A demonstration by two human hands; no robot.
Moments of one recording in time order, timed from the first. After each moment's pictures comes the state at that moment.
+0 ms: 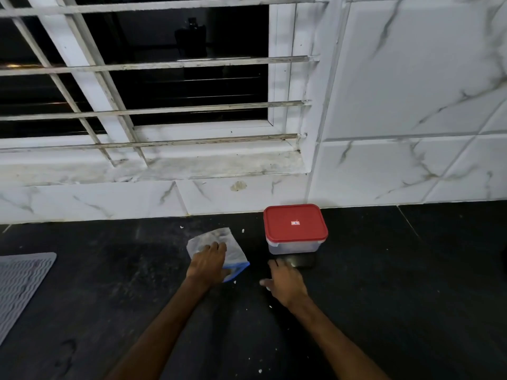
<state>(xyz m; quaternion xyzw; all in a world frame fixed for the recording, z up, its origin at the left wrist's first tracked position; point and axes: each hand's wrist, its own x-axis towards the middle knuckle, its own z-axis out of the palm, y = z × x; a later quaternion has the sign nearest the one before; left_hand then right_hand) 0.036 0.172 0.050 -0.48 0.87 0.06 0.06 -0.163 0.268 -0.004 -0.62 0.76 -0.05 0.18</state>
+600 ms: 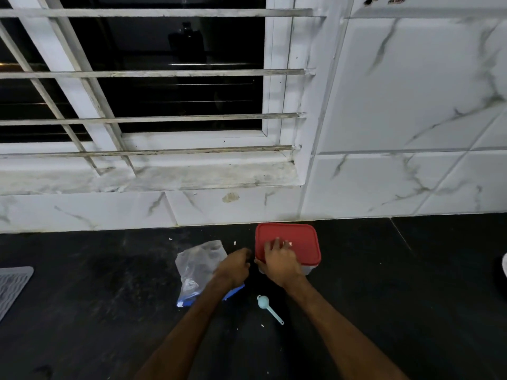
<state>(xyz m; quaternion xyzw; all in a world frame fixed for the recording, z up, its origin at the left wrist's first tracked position) -0.049 0.158 0.046 -0.50 0.81 0.32 -0.01 -0.193 0.207 0.036 -0.65 0.75 0.05 0.03</state>
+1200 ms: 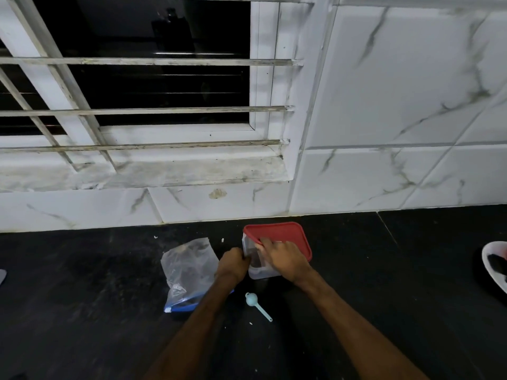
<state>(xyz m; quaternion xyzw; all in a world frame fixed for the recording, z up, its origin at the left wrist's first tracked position) -0.085 0.161 0.027 -0.59 0.71 0.38 -0.06 -0.237 0.221 0.047 -0.75 0.65 -0.09 -0.09</state>
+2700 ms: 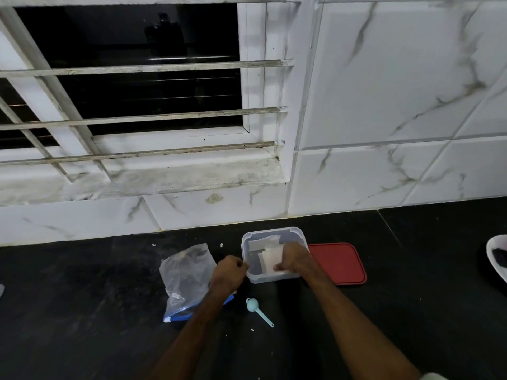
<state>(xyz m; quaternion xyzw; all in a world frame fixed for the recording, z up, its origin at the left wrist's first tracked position) -0.078 0.162 0.024 -0.59 0.69 0.43 -0.03 -0.275 0.204 0.024 -0.55 0.79 -0.05 0.27</state>
